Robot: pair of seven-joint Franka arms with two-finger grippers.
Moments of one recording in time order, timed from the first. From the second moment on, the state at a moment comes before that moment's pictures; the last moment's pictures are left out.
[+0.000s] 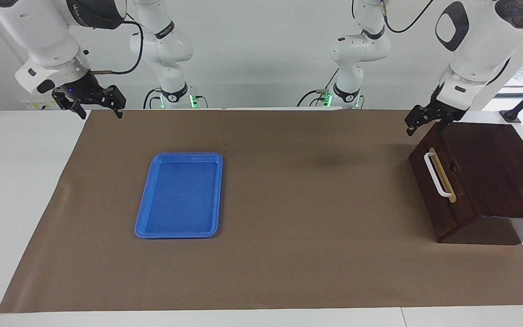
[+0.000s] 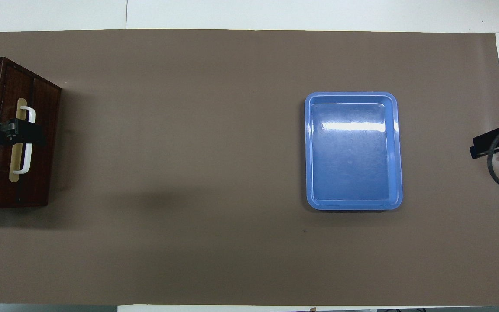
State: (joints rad) left arm 0.02 -0.06 -0.05 -1.75 0.01 1.67 -0.10; right arm -0.14 -0.02 0.08 -1.58 -0.05 1.43 -0.09
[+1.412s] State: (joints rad) left arm -0.05 -0.06 -0.04 -1.75 0.01 1.64 -0.09; right arm -0.14 -0.02 0.08 -1.58 -0.05 1.43 -0.09
